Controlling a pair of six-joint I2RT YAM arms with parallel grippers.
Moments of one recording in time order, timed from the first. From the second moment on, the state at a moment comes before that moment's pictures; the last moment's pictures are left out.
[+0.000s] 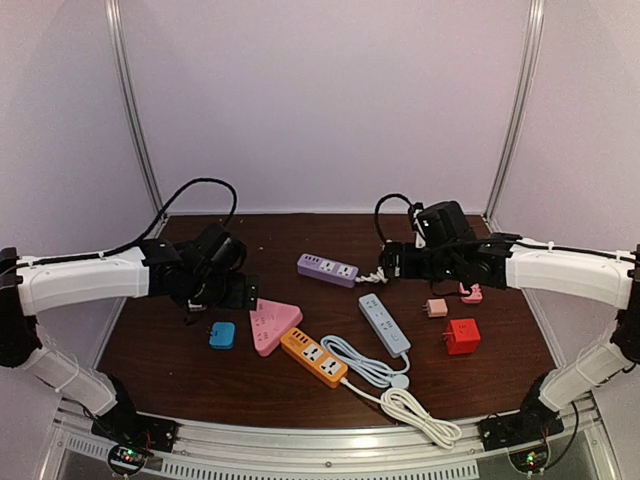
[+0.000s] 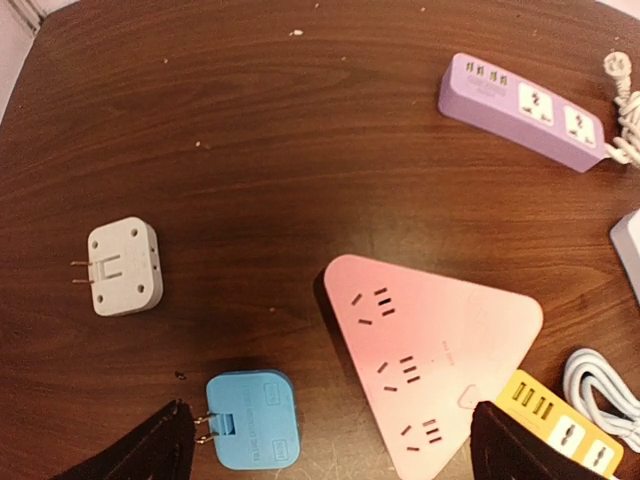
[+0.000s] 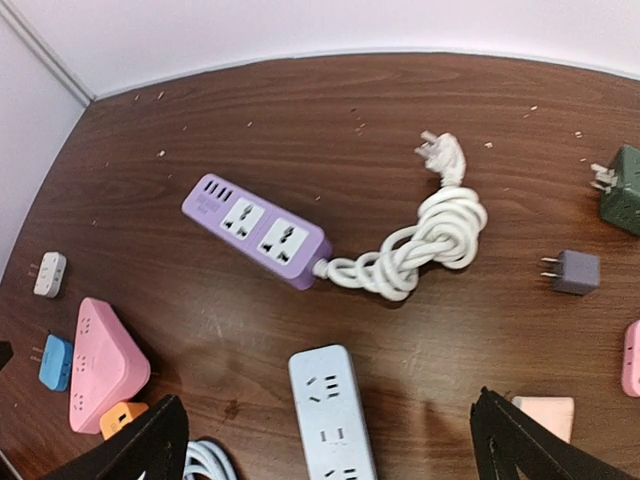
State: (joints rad) left arm -0.83 1.41 0.99 -0.61 -0.39 -0.64; right arm 0.75 1.43 1.03 -0.28 0.25 0.54
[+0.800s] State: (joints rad) left arm -0.51 1.20 0.82 -0.25 -0.11 -0.42; right arm 0.39 1.05 0.59 0.02 0.44 0.36
